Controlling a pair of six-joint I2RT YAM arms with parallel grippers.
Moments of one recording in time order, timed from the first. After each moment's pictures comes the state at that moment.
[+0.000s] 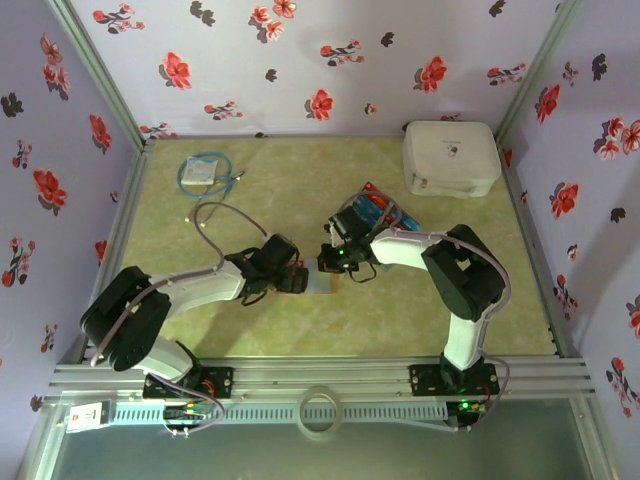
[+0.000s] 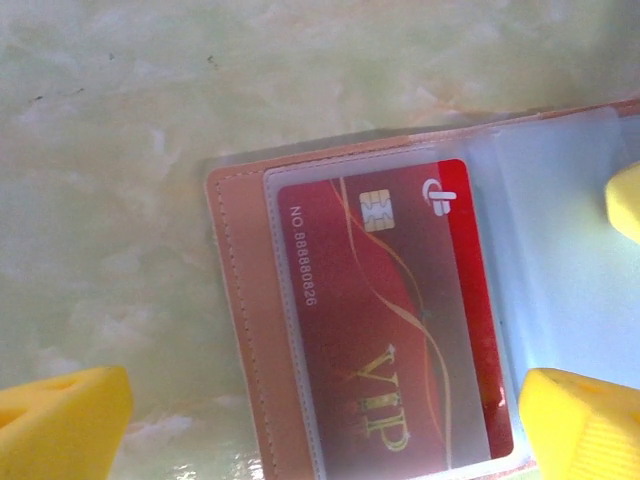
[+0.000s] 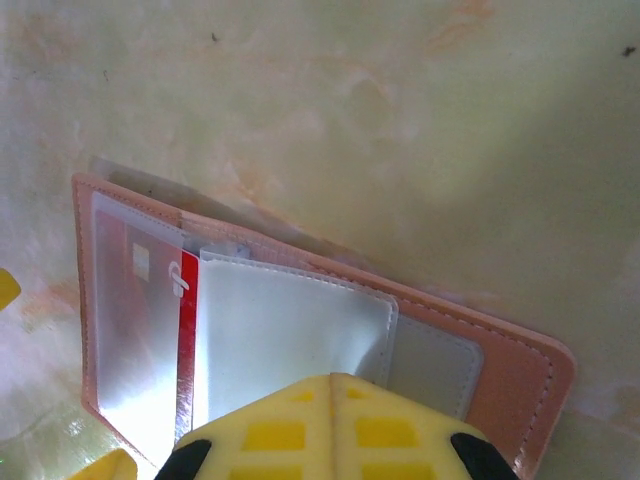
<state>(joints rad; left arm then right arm) -0.82 1.50 0.75 -0.32 -0.20 -0.55 0.69 1.85 1.02 -0.23 -0.37 0.62</state>
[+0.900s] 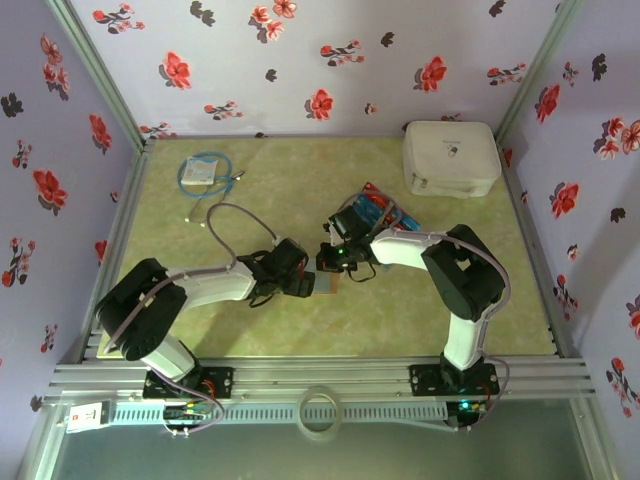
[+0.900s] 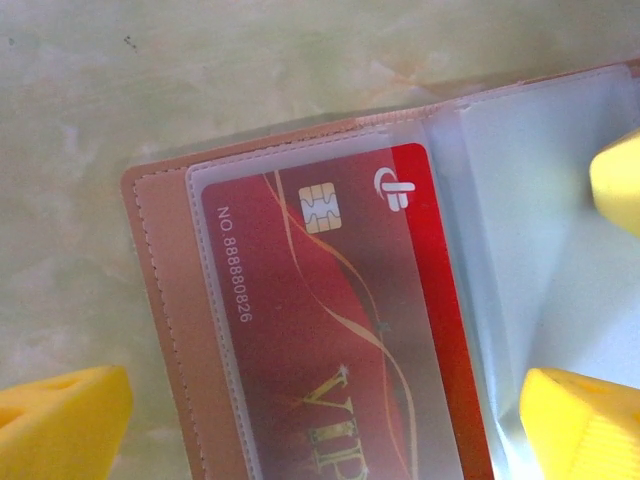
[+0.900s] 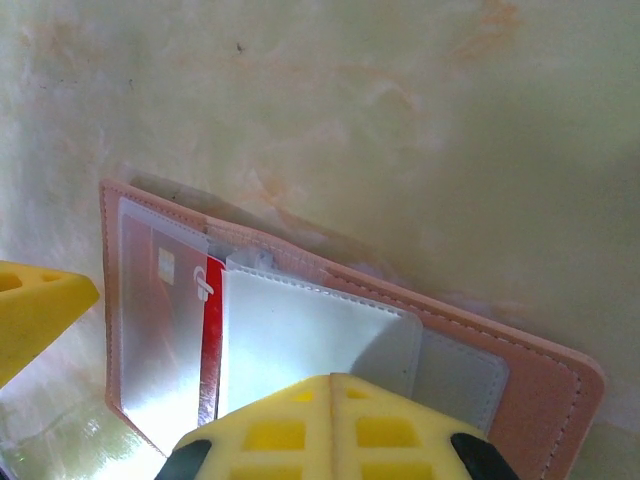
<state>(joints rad) -0.86 1.58 0.76 -0.28 -0.22 -0.54 0.69 1.85 1.02 -0.21 -0.39 0.63</state>
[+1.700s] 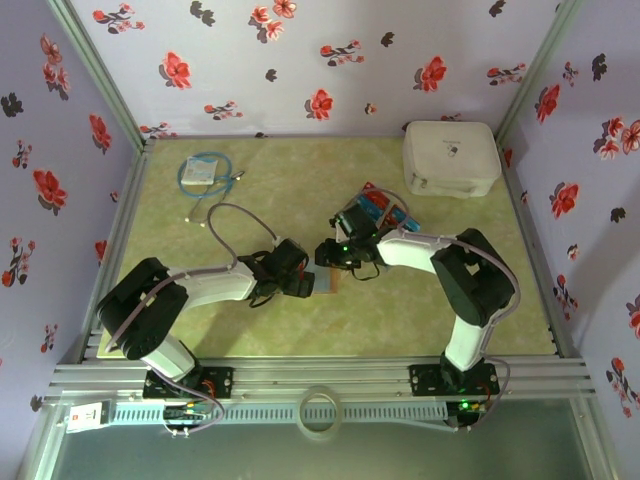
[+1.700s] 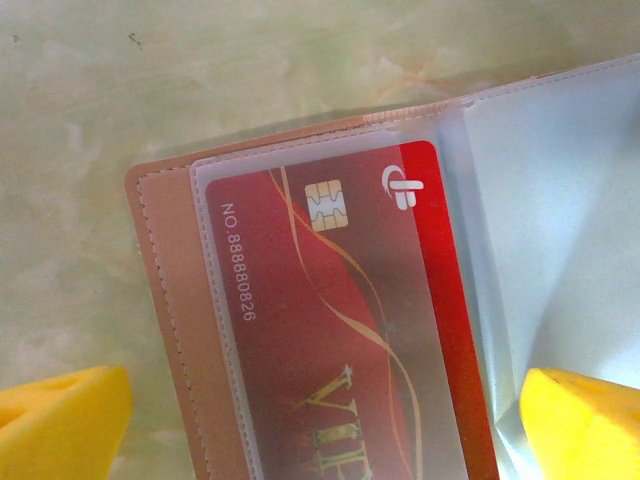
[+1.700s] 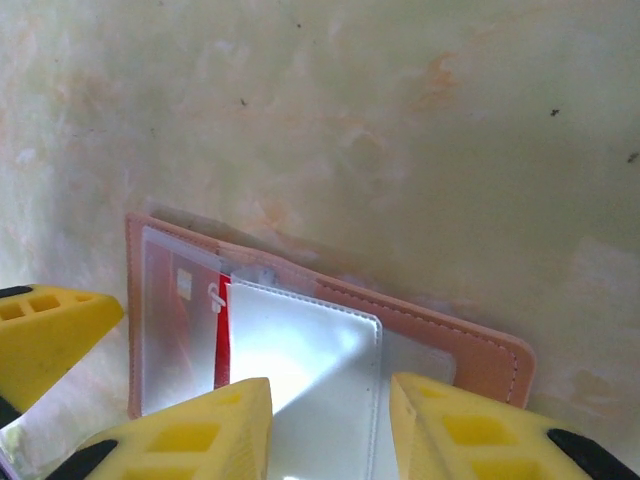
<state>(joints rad) -0.86 1.58 0.76 -0.28 -0.23 -0.54 0.67 1.79 0.99 -0.17 -0.37 0.68</state>
